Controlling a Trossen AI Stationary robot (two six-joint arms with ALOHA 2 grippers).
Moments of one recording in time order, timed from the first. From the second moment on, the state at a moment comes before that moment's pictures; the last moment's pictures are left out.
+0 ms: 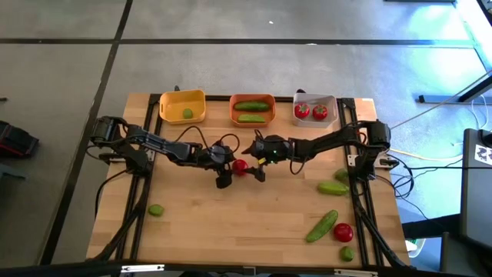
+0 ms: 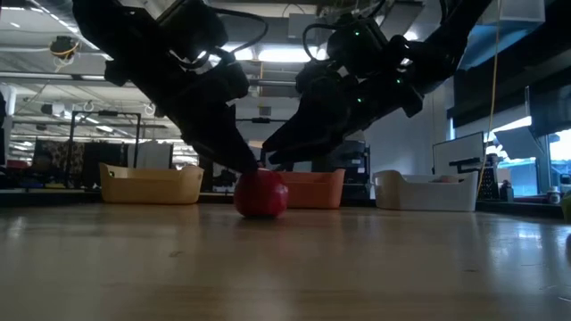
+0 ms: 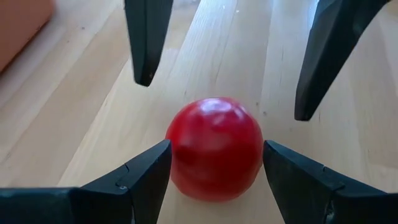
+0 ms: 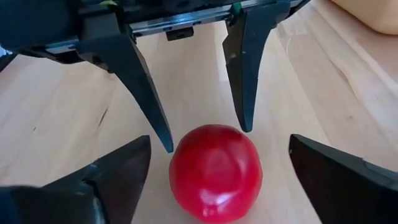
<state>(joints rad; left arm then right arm) -0.01 1.58 0.68 0.17 -0.17 -0.23 -0.08 1.84 0.89 0.48 -0.15 0.07</state>
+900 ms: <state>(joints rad) 0.00 1.58 0.68 0.18 -0.19 -0.23 -0.08 1.97 0.89 0.58 -0.14 0.00</state>
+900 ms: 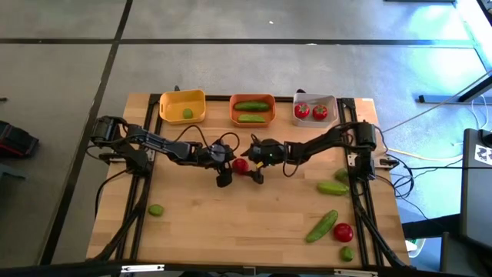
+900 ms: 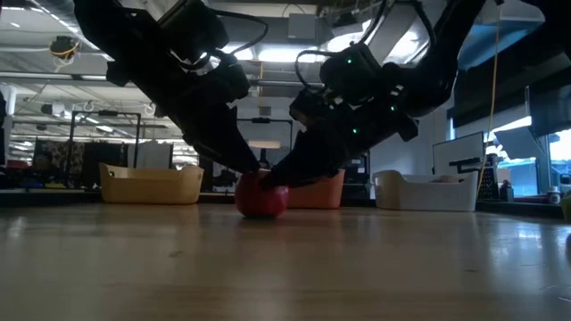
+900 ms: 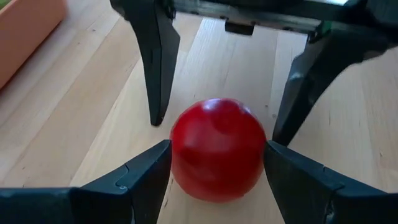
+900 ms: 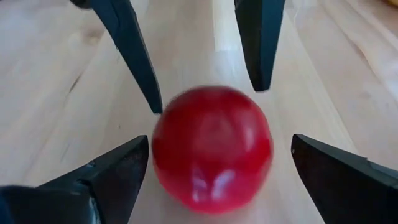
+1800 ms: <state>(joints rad) -0.03 1.32 0.68 0.01 -0.19 -0.09 -0.08 1.77 0.89 0.45 -0.06 0.06</state>
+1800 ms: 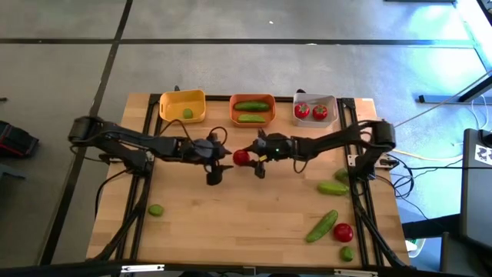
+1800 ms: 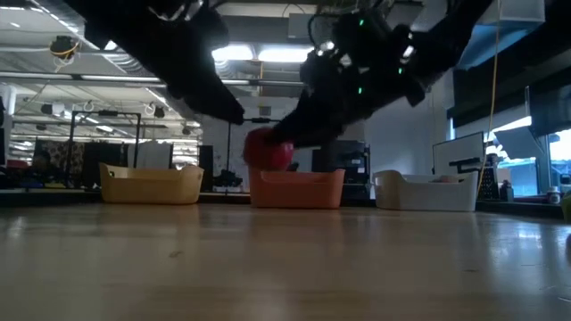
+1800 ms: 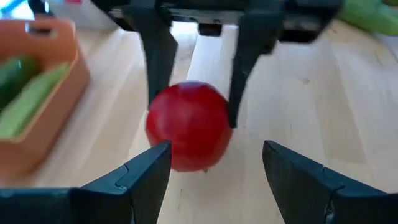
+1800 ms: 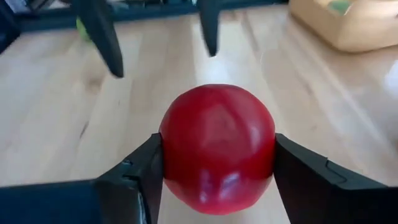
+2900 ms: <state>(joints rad) -0.15 1.30 0.69 0.17 -0.33 0.44 -0.14 1.67 0.92 0.45 -0.41 0.47</state>
